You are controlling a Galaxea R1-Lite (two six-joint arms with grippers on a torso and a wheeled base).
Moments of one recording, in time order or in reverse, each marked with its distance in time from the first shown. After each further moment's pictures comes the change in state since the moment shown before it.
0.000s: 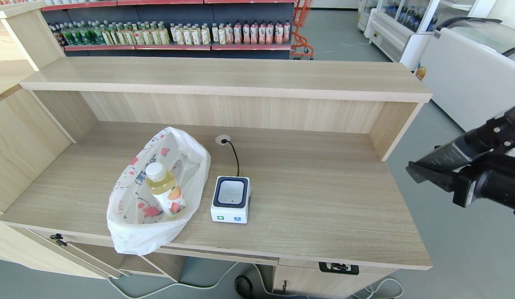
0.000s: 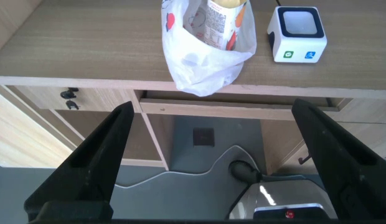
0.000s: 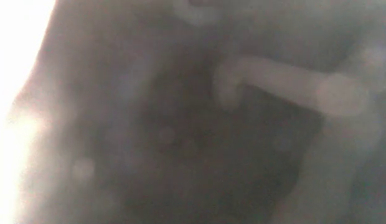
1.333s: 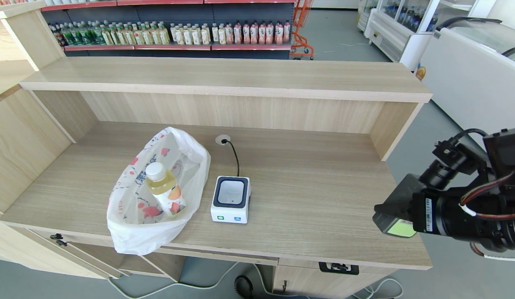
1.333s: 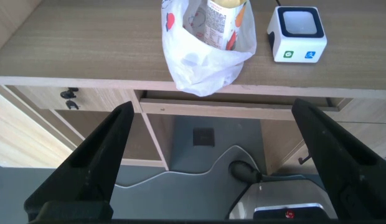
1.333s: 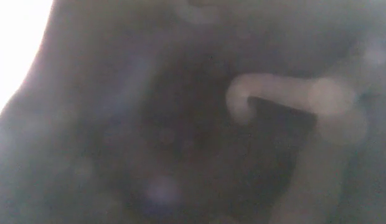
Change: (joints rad) left arm 0.000 0.000 0.000 0.000 0.000 0.000; right arm 0.413 0.047 -0.234 0.677 -0.350 0.770
